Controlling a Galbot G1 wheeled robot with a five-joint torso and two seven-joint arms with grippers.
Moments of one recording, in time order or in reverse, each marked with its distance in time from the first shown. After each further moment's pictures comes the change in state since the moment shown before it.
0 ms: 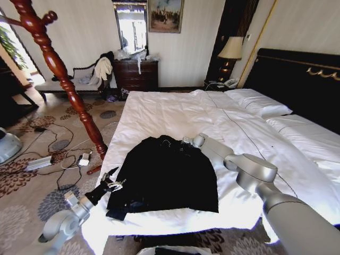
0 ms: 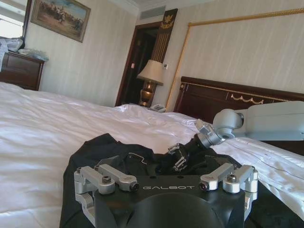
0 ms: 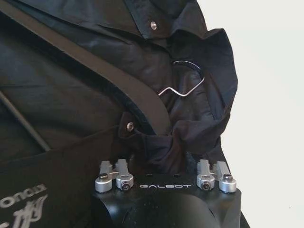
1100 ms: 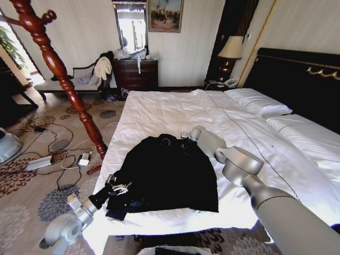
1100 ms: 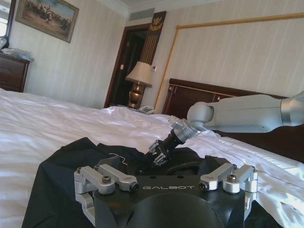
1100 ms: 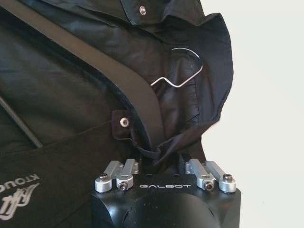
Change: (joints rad) left arm 0.066 -0.019 -0.021 -0.107 0.017 0.018 -0.003; right arm 0.071 0.131 0.126 -0.216 -0.246 0.026 -0.102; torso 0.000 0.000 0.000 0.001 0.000
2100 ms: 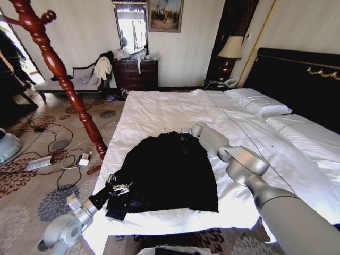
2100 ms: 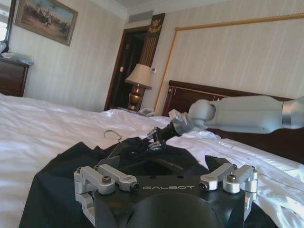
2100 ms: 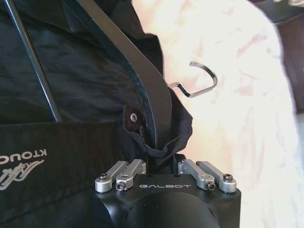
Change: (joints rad) left arm 0.000 0.017 -0.007 -0.055 -0.009 0.019 -0.047; right arm -0.006 -0.065 0.116 0.098 -0.116 0.052 0.216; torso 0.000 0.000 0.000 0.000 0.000
